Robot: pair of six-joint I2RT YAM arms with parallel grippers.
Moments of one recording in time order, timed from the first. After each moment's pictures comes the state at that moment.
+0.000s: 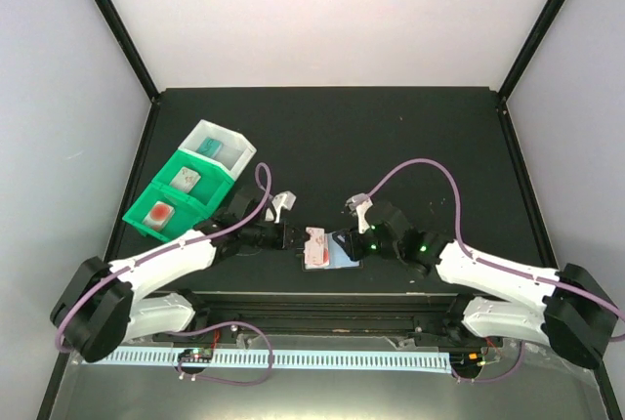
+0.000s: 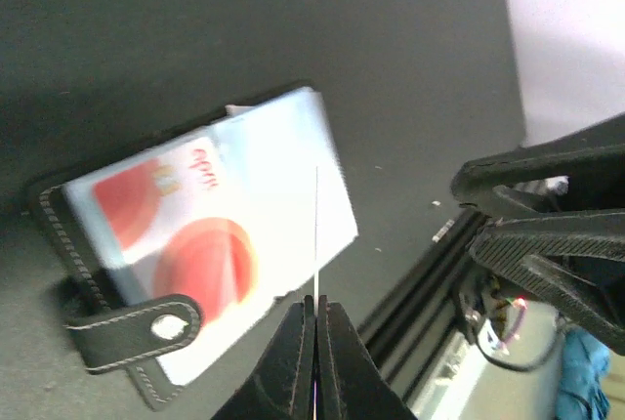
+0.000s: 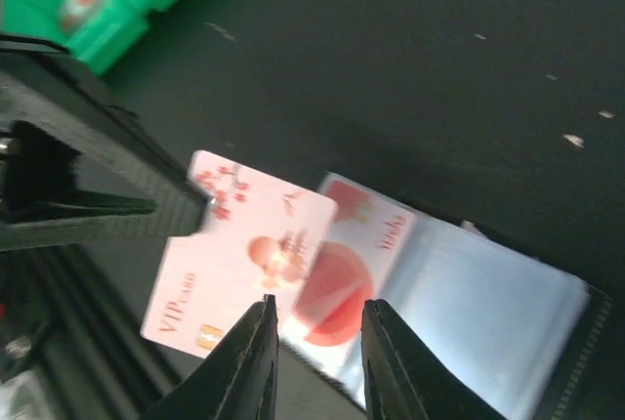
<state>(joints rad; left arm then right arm) -0.64 1.19 0.51 -0.07 0.53 -0.73 0.92 1.14 0.56 -0.11 -0.05 0.54</state>
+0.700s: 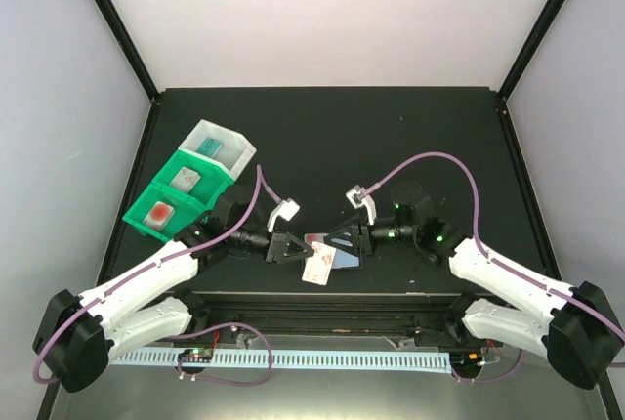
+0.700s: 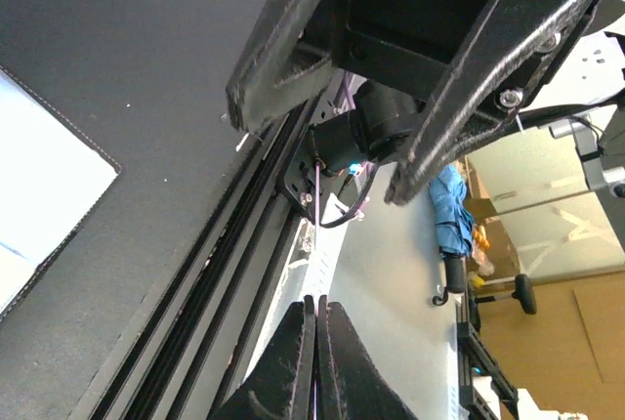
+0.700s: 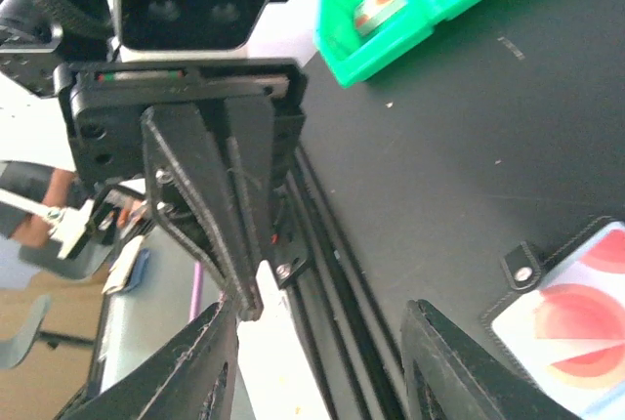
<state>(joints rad) -0.64 0.97 0.54 -0.15 0.95 -0.53 0.73 1.03 0.57 0.02 -0.74 0.51</state>
